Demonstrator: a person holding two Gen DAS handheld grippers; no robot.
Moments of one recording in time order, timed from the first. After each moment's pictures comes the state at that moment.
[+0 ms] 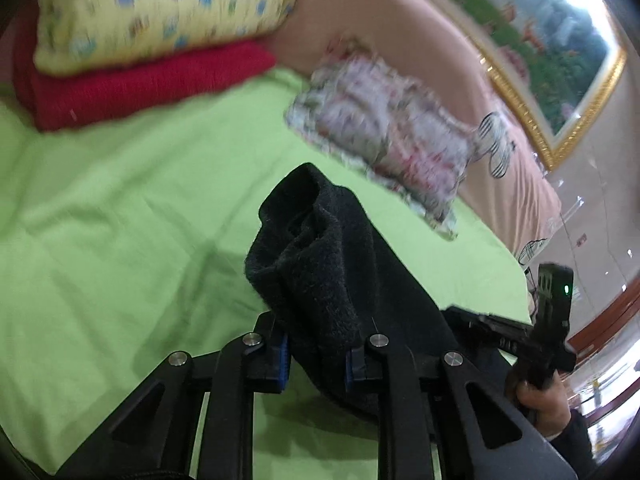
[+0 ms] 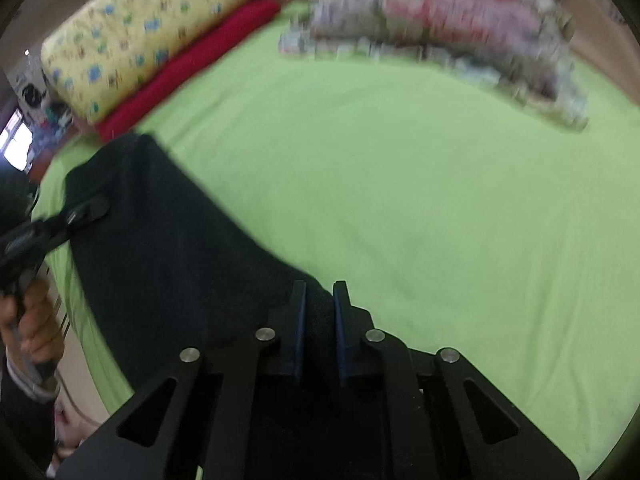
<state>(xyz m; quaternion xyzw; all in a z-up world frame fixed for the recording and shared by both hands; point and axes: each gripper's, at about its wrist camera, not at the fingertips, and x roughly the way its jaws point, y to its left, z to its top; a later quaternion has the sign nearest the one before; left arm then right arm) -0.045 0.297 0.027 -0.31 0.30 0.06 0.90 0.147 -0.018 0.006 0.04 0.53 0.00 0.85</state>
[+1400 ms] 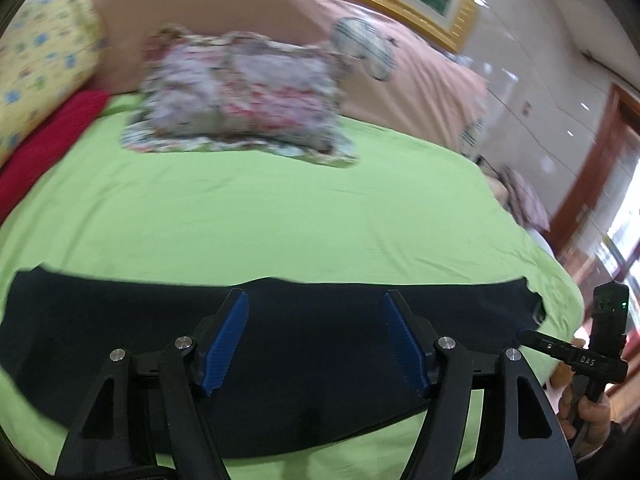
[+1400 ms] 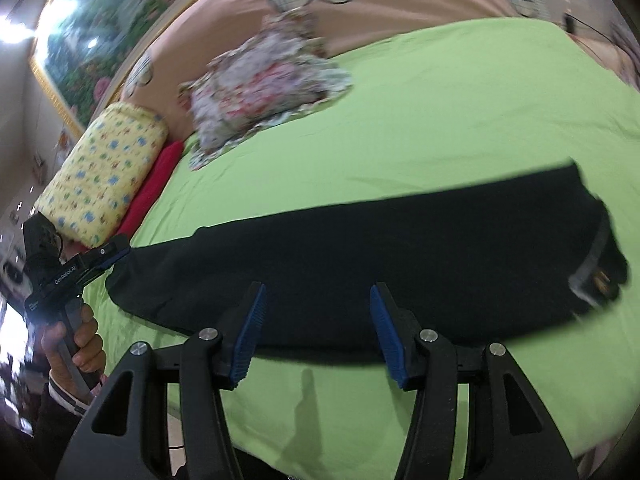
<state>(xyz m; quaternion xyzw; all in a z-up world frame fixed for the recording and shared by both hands) 0.007 0.120 0.060 -0.12 0.34 -0.09 0.93 -0.128 -0.083 0.056 0.24 0.36 -0.19 0.88</state>
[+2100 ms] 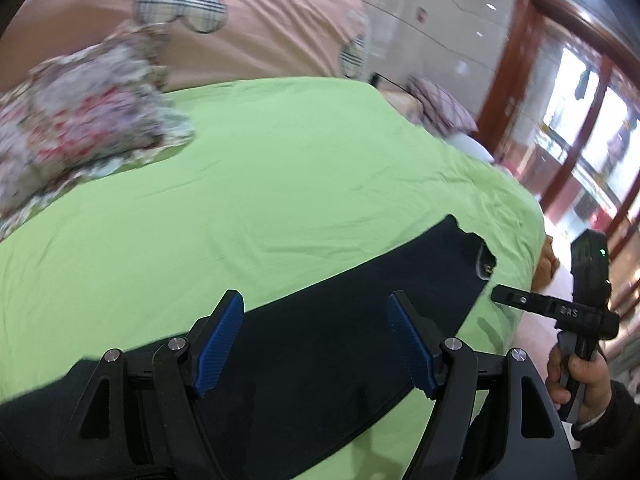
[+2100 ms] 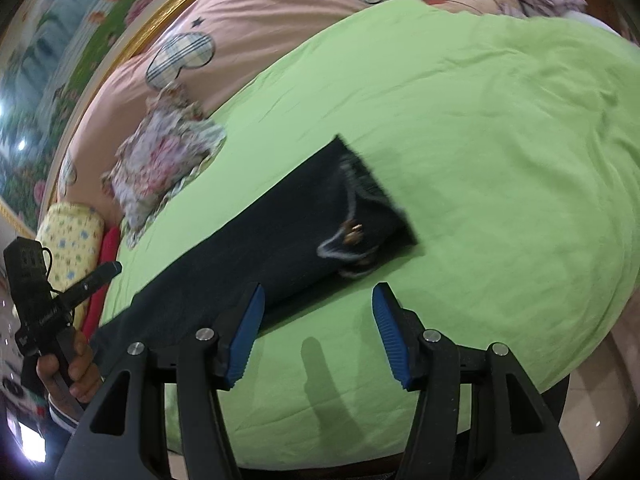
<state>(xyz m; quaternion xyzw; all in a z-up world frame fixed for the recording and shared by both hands) 0.082 -0.054 0.061 0.01 0.40 -0.27 0.88 -0.232 -0.148 0.053 0.34 0.29 -0.32 0.84</state>
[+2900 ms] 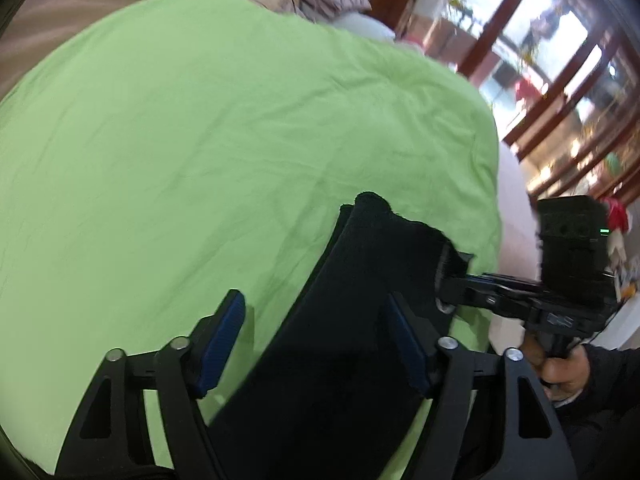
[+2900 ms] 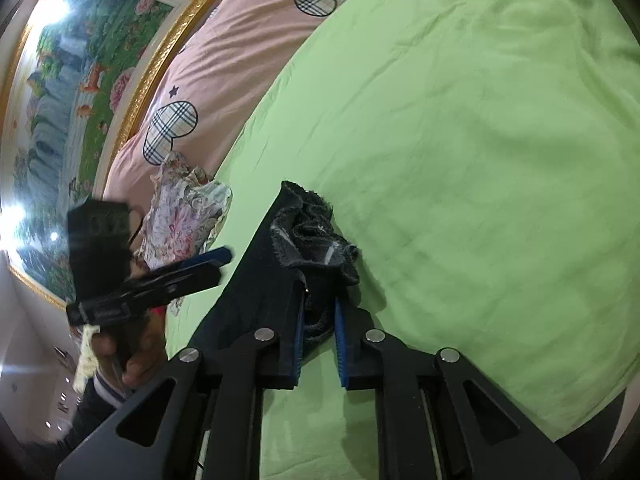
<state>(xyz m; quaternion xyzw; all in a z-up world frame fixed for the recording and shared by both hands) 0.179 -0.240 0.009 0.16 0.52 -0.45 0.71 -0.256 -0.192 0.026 0.44 0.18 -0.29 0.83</state>
